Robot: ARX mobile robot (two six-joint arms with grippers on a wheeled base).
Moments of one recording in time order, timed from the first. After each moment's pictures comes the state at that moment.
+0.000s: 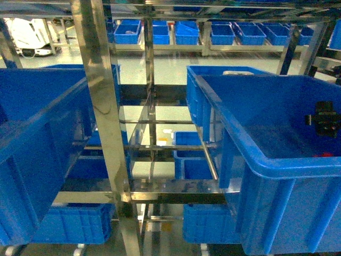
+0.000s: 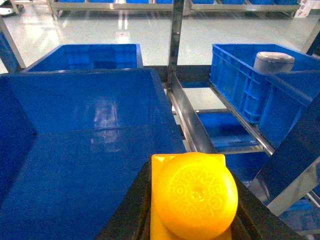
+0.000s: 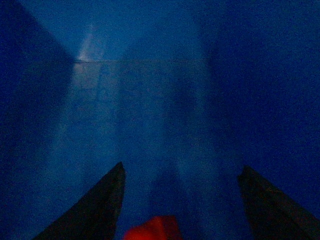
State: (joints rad) left arm 0.12 1.25 0.65 0.37 0.20 0.03; right arm -0.06 2.11 1.17 0.37 -0.01 -0.06
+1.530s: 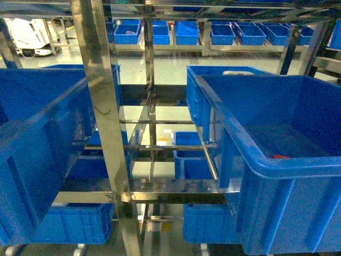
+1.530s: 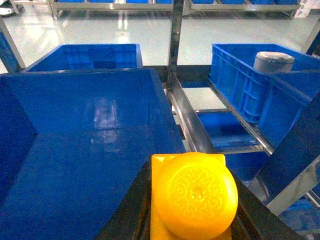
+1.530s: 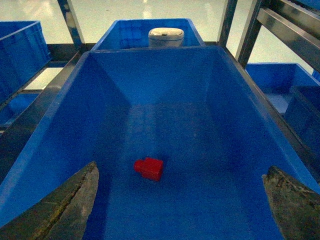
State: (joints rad) left arm 0.12 1.25 0.65 0.37 0.20 0.03; right arm -0.06 1.17 0.69 0.14 -0.08 0.01
